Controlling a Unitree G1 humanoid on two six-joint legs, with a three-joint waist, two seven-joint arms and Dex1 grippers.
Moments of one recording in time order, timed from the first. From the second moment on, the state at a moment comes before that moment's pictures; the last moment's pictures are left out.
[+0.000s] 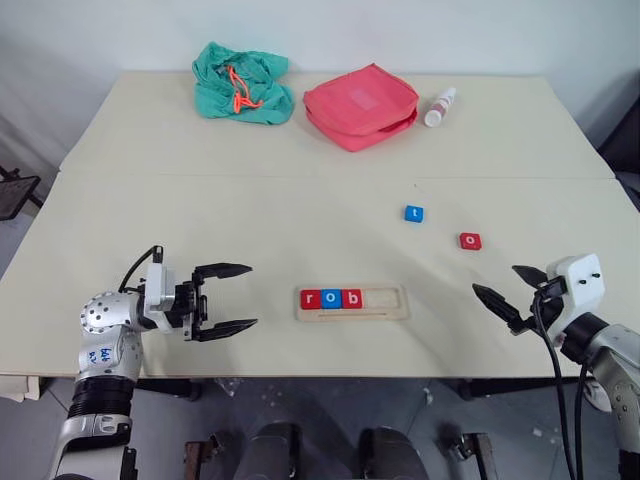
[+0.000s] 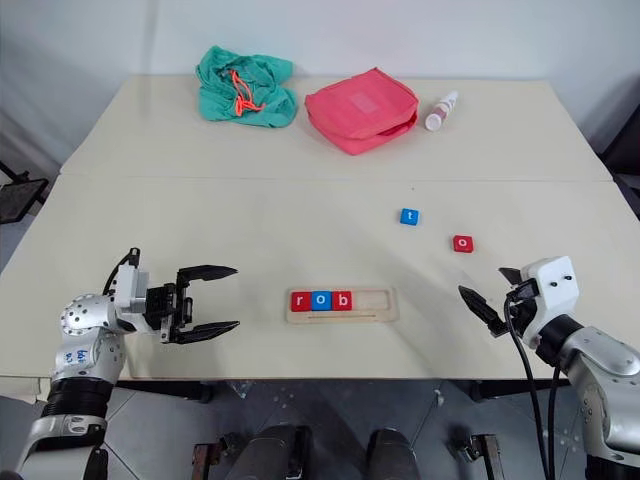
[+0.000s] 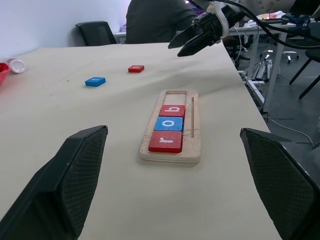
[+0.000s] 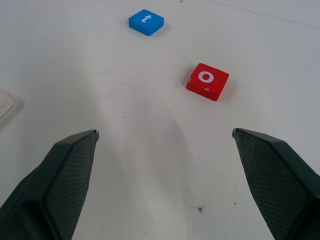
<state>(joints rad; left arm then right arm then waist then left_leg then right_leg) -0.35 0.54 0.18 0.37 -0.53 -0.25 -1.50 0.02 -0.61 -0.44 -0.28 0.40 0.53 0.68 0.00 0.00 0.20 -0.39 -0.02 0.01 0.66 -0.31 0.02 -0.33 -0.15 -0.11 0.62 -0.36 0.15</state>
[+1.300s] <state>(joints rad) -0.28 0.56 0.19 0.26 -0.53 -0.22 -1.44 -0.39 -0.40 -0.25 0.20 0.23 0.34 0.27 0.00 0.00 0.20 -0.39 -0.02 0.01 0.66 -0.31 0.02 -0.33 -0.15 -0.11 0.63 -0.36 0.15</state>
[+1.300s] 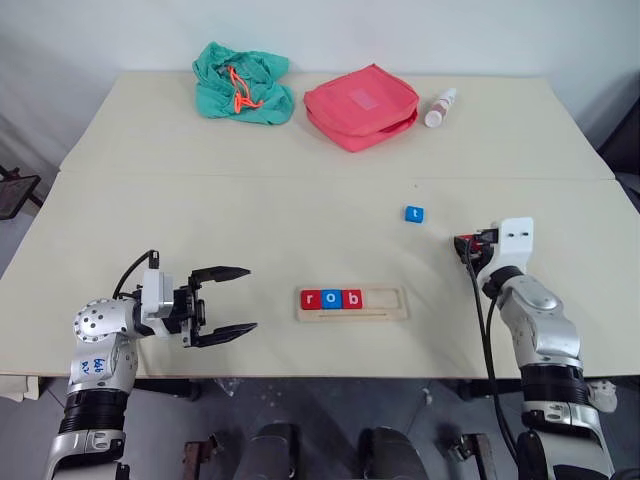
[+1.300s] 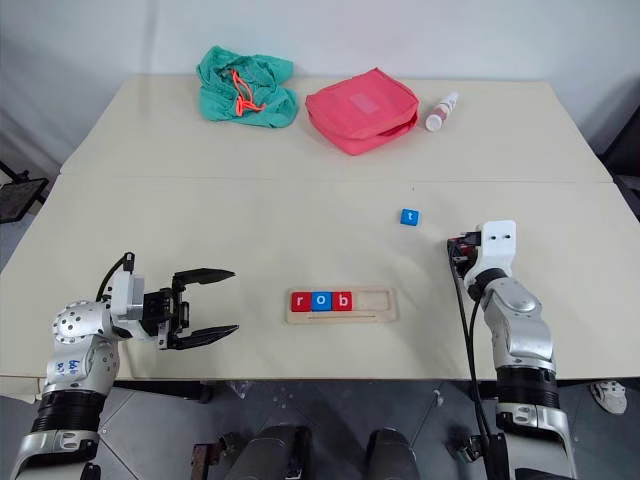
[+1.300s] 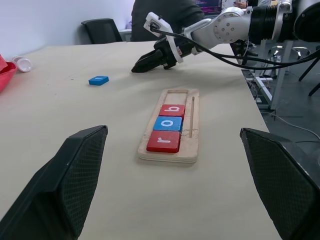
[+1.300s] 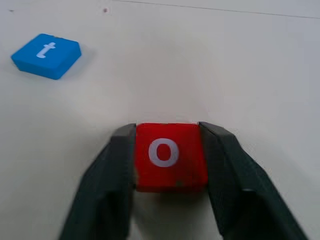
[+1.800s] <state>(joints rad) -0.35 0.55 0.18 0.34 -0.53 -0.23 -1.50 -0.01 -0.29 -0.20 -0.51 0.33 0.71 0.17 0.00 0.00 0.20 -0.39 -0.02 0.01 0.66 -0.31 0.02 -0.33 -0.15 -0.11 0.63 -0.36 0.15</state>
